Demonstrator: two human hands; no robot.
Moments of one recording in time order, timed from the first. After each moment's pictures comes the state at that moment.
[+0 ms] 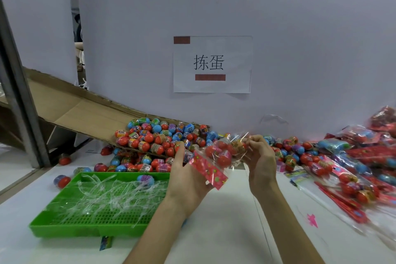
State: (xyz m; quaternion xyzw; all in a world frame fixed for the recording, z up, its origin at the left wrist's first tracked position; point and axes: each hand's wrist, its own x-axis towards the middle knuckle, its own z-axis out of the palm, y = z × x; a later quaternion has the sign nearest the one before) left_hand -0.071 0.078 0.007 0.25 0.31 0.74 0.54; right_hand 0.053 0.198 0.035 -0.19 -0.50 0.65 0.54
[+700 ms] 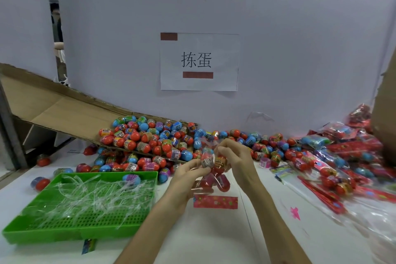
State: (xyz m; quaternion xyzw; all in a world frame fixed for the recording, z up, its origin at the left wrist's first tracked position) left_hand -0.058 0.086 -0.002 0.32 0.54 0.65 0.43; right_hand 0.056 0.203 0.024 -0.21 -0.76 0.45 0.43
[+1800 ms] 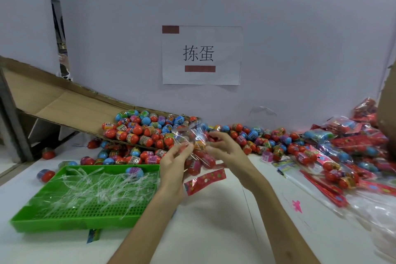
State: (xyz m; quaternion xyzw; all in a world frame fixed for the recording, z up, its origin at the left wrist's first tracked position) left_hand -0.067 0.086 0.000 0.20 0.49 0.79 0.31; right_hand 0.049 0.200 0.027 -0.24 -0.76 0.54 0.27
